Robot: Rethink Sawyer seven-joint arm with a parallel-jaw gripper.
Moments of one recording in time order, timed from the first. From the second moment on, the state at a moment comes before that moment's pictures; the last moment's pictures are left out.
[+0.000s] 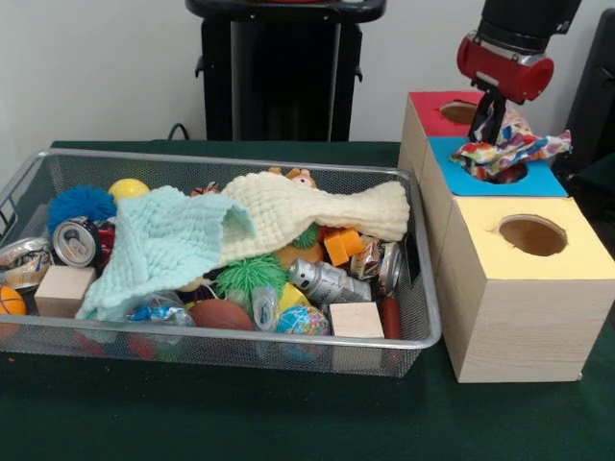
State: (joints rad) arm 0.48 -0.59 -0.43 1.86 0.50 0.36 2.53
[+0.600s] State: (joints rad) arm 0.40 -0.59 -0.39 1.86 0.50 0.29 2.53
